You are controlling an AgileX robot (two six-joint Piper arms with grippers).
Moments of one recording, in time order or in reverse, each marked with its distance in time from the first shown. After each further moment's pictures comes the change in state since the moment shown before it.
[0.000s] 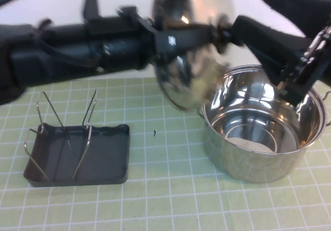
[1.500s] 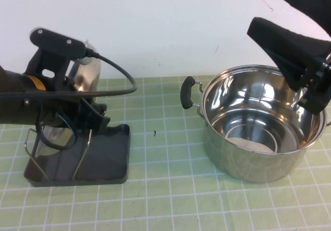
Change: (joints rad) right arm -0.015 -0.103 0.000 -0.119 0.090 0.048; left arm 0.025 -0.111 0.133 1.482 -0.269 -0.899
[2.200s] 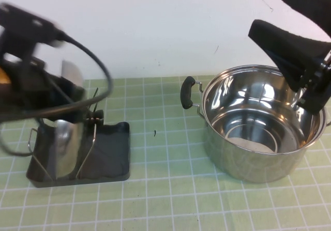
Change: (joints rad) right arm 0.000 -0.006 0.000 -0.008 0.043 0.002; left arm 0.000 -0.156 0.000 0.105 0.013 -0.031
